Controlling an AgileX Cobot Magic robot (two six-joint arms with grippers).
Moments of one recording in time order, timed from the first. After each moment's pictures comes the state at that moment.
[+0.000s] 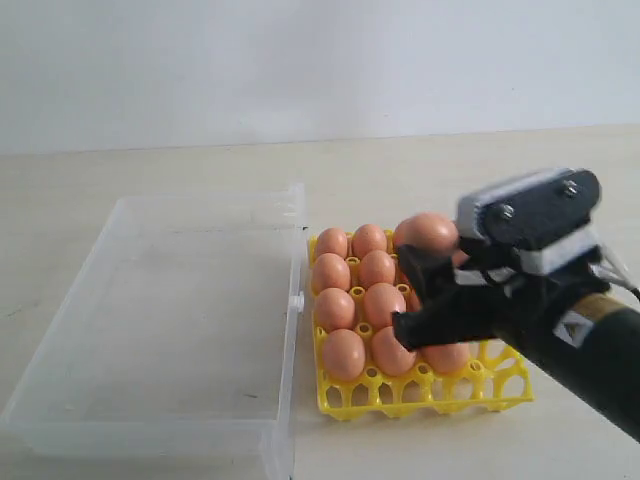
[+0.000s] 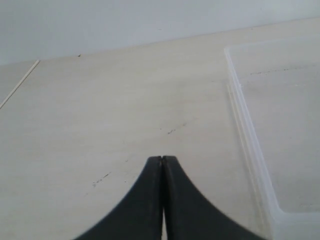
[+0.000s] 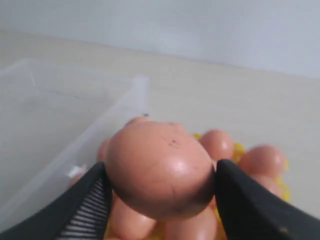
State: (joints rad) left arm 0.04 0.01 0.00 0.10 0.39 0.03; right arm 0.78 1.41 -0.31 0.52 -0.72 -0.29
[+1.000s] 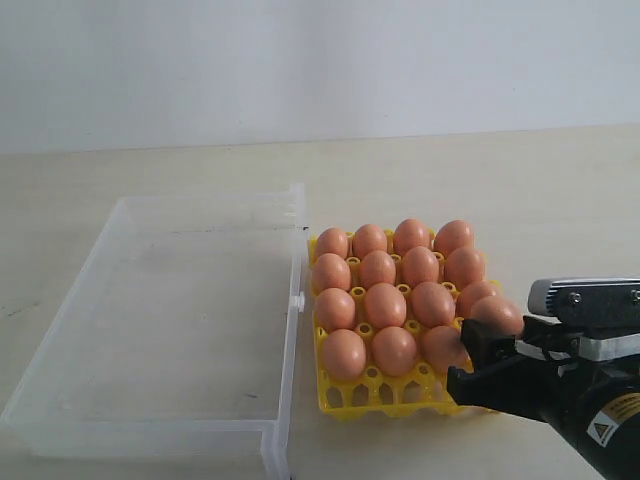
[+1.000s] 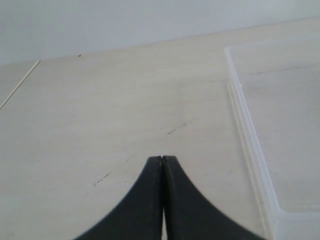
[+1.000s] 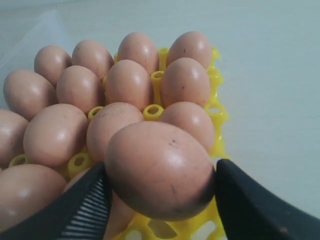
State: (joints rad) left arm 0.04 0.01 0.00 0.10 0.39 0.03; right arm 0.78 1.70 -0.12 0.56 -1.04 0.12
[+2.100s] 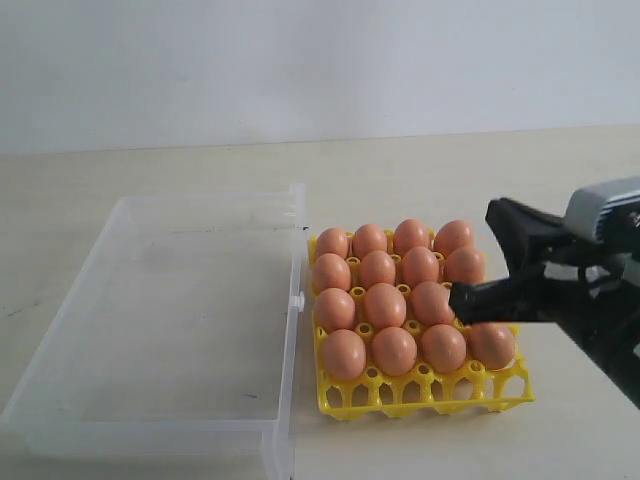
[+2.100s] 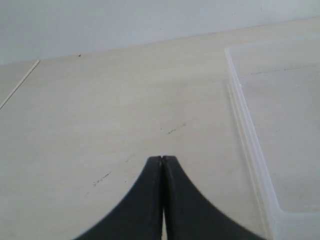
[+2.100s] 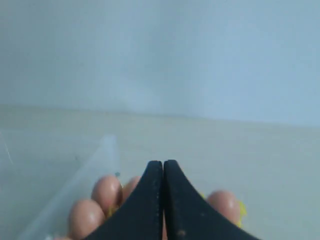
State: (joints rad) left arm 0.04 0.01 0.00 0.10 0.39 0.03; right arm 0.78 1.35 -0.18 0.53 -1.05 -0.20
